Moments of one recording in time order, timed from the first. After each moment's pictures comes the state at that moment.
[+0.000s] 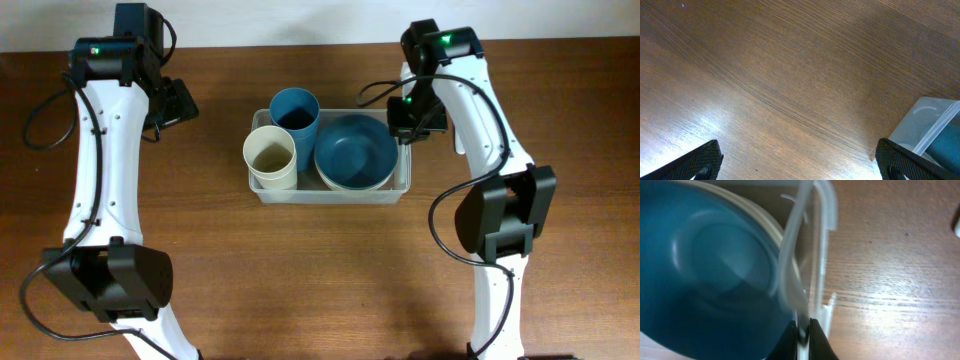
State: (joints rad) left arm 0.00 1.98 2.15 -1.47 -0.28 -0.45; right arm 0.20 2.32 2.30 -1.54 -0.14 0.21
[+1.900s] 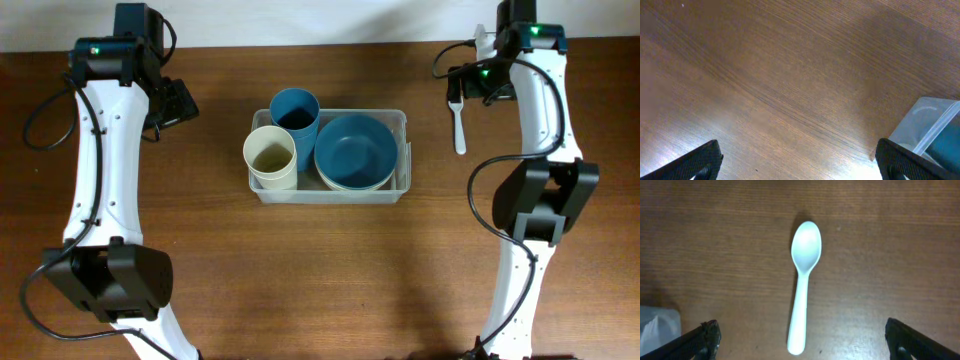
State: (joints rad) left arm 0.00 1.98 2.15 -1.47 -0.28 -0.45; right arm -0.11 2.46 2.45 -1.25 -0.07 -0.16
